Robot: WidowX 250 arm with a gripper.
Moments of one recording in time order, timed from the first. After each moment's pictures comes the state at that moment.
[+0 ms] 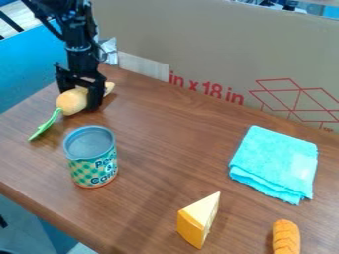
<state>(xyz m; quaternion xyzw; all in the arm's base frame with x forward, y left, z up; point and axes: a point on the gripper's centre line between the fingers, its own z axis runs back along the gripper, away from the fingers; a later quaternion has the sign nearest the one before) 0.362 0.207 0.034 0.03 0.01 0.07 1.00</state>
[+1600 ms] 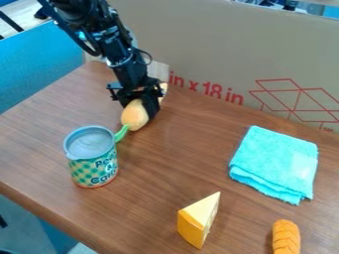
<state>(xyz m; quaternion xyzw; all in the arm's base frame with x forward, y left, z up) 0.398 0.049 0.037 -0.16 -0.10 0.04 0.98</state>
